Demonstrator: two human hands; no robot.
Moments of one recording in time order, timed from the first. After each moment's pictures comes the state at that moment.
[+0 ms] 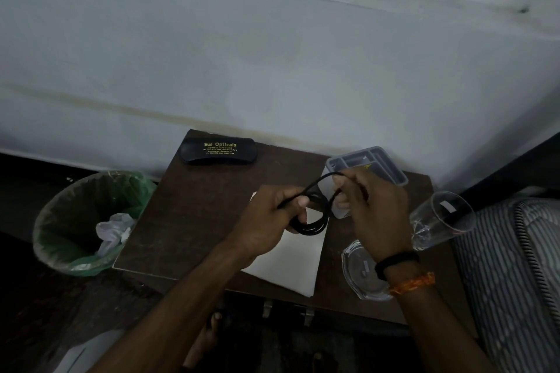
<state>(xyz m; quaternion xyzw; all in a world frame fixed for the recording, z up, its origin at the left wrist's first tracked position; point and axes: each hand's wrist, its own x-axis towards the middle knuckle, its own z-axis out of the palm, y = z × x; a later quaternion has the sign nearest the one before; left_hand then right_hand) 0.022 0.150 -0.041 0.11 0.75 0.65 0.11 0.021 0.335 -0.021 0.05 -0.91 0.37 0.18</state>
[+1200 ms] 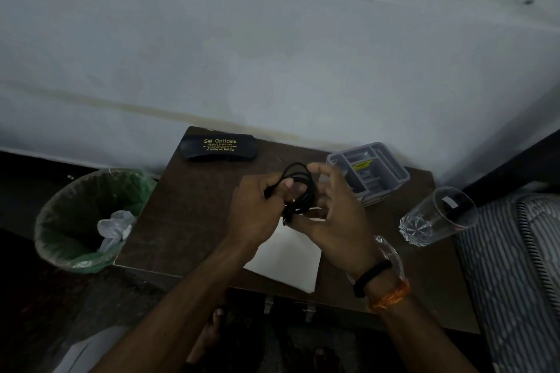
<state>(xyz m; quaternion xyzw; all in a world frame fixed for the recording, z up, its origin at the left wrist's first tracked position) 0.020 0.149 -0.043 -0.02 0.79 0.61 -0.01 0.039 0.292 -0.030 0.06 -0.84 0.54 -0.02</state>
